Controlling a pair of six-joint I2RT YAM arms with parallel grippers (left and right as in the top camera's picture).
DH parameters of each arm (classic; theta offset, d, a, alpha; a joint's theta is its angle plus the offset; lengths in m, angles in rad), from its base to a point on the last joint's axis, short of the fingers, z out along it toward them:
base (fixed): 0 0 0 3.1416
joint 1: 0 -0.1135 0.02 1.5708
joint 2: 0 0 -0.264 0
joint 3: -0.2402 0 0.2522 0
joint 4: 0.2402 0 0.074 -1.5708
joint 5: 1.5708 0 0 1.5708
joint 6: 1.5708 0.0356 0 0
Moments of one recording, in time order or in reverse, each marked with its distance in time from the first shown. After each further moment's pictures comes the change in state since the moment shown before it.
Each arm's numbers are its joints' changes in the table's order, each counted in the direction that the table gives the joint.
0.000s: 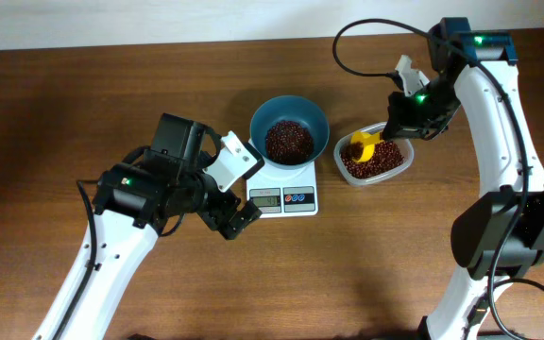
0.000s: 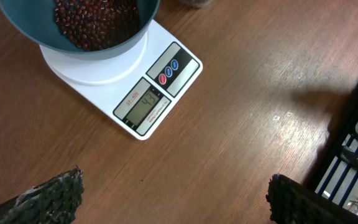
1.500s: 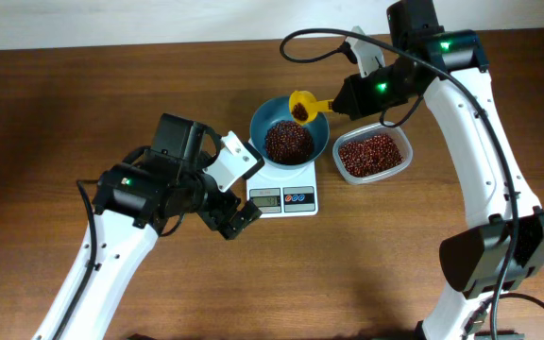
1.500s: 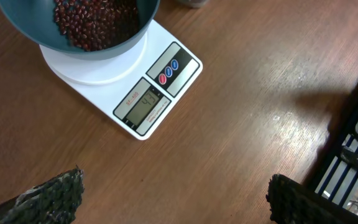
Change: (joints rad) left arm 0.000 0.000 0.000 0.000 0.000 0.000; right arm -0.183 -0.086 -0.034 -0.236 -0.135 -0.053
